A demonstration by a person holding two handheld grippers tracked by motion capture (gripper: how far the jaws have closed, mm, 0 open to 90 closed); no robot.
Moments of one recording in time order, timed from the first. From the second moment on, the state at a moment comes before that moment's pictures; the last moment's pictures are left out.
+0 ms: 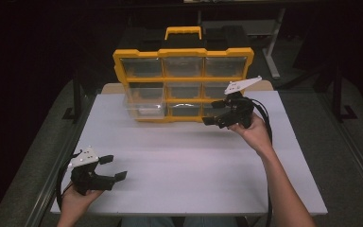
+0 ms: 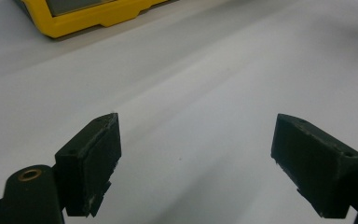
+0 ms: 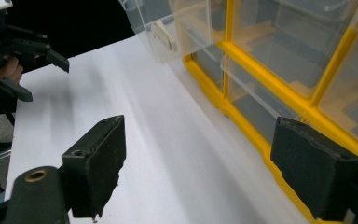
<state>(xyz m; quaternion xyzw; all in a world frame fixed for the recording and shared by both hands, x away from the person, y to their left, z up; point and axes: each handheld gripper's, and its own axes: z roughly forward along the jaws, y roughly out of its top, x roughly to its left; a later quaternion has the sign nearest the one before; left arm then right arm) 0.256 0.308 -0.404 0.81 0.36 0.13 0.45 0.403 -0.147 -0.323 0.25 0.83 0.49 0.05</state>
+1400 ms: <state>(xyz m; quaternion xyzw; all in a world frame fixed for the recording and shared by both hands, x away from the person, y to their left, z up) 0.258 0.304 -0.406 0.81 0.36 0.13 0.45 0.357 -0.202 -0.372 0.29 0.82 0.48 0.06</state>
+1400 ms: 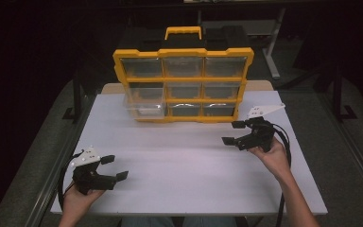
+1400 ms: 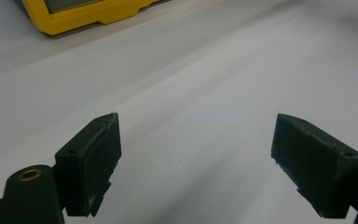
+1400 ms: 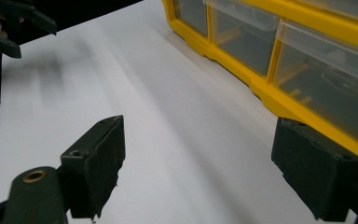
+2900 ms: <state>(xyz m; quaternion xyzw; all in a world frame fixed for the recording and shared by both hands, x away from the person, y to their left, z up) 0.259 0.303 -0.417 0.82 0.36 0.12 0.43 0.305 -0.257 -0.416 0.35 0.80 0.49 0.08</state>
